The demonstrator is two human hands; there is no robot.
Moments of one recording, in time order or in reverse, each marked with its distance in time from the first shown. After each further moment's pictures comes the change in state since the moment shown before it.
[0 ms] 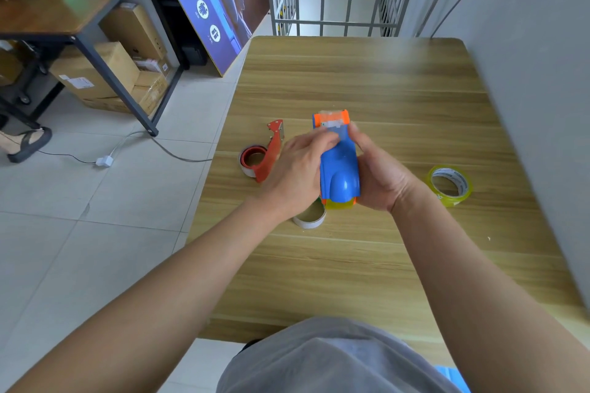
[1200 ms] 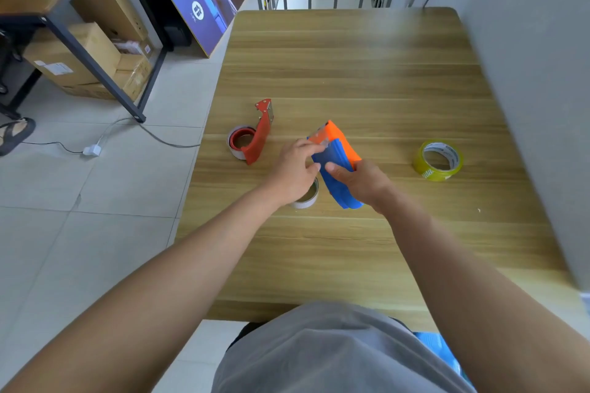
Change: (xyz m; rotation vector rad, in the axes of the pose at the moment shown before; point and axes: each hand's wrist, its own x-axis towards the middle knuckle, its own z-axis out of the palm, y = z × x) left_hand -0.005 -0.019 0.043 -0.228 -0.236 -0.377; right_hand -0.008 0.049 -0.023 -0.804 0.493 0.090
